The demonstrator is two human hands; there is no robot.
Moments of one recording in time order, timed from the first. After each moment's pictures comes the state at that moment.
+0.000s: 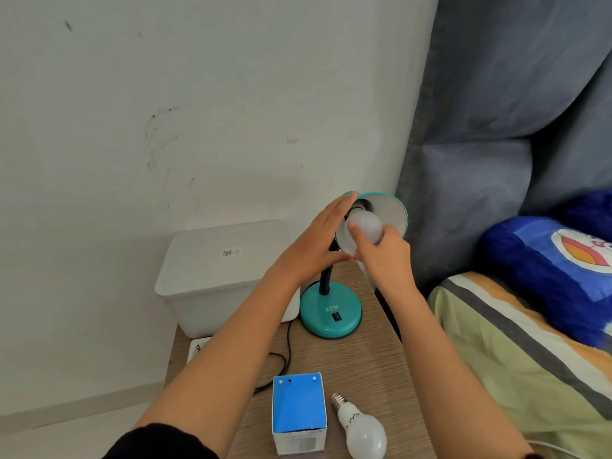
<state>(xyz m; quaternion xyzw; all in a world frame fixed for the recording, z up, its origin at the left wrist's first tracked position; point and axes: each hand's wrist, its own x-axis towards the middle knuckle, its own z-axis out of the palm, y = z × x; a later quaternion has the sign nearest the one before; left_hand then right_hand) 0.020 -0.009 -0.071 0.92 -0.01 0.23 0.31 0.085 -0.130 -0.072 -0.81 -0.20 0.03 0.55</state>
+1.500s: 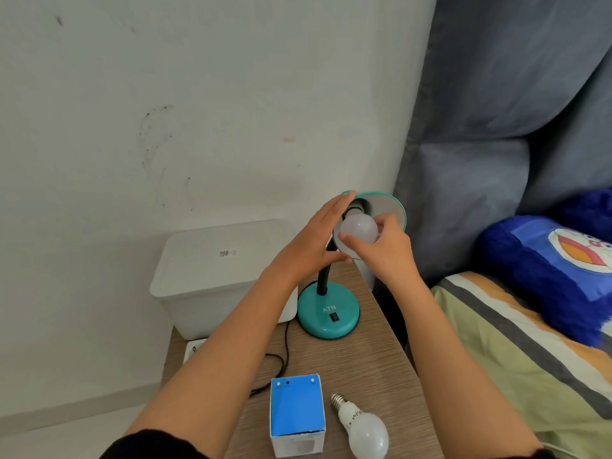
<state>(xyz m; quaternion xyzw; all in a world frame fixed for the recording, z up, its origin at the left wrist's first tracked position) 0.020 -0.007 -0.069 0.92 -0.01 0.23 0.31 0.090 -0.132 -0.060 -0.81 -0.24 0.03 0.53</state>
